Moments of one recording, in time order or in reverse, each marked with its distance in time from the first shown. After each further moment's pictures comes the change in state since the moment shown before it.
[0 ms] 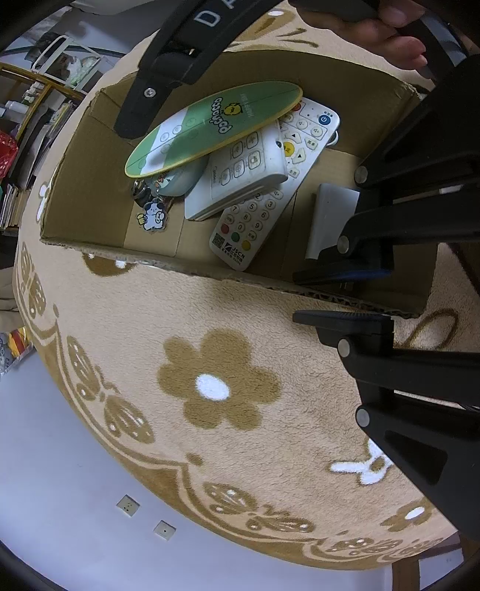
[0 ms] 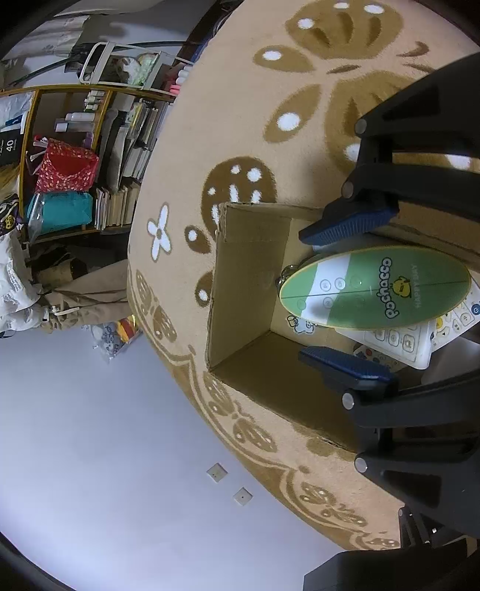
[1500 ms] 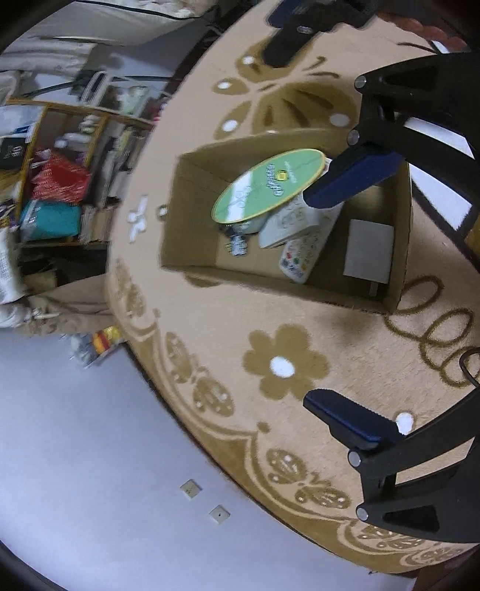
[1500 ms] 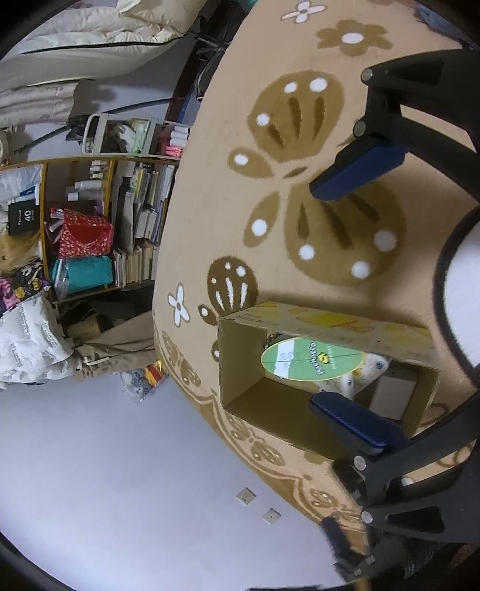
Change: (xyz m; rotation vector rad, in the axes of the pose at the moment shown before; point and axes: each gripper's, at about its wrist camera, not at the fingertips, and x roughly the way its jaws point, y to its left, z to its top) left arm -0.093 -0.002 -0.025 0.003 -0.376 0.004; right arm -0.122 -0.045 -0.039 0.105 -0.087 -0.144
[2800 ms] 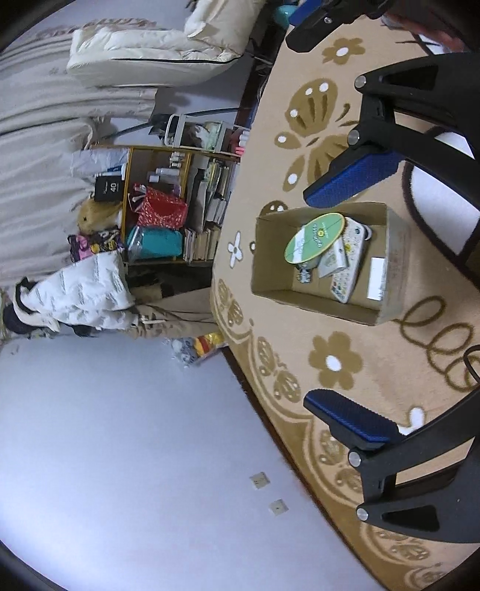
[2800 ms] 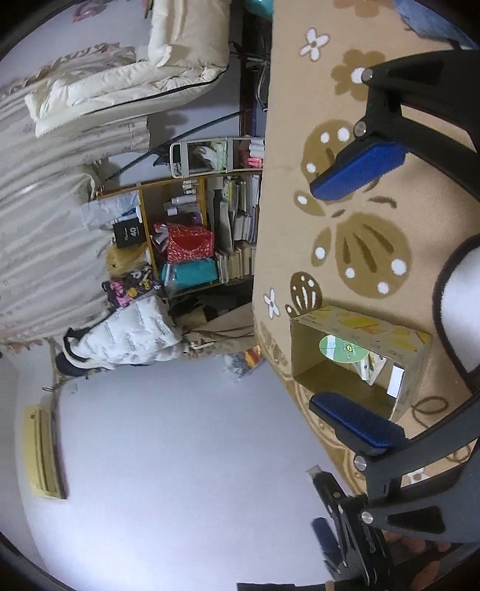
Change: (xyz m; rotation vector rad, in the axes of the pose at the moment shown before) left arm -0.135 -0.006 -0.070 -0.004 -0.406 -0.063; right arm -0.127 -0.041 -0.070 0.033 -0.447 0.063
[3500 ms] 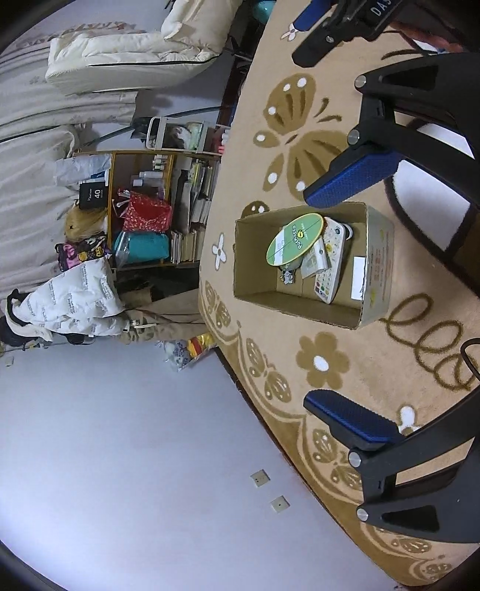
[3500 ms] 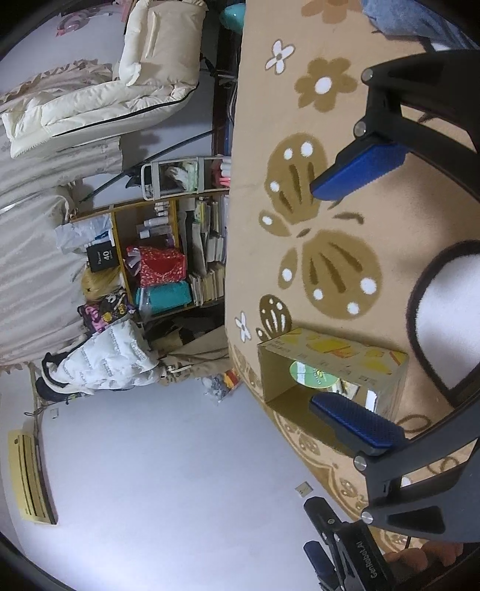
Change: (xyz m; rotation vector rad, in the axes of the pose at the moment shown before) left arm 0.004 -0.018 -0.016 0.061 0.033 0.014; right arm 0.007 -0.014 -0.024 0.029 0.104 -0.075
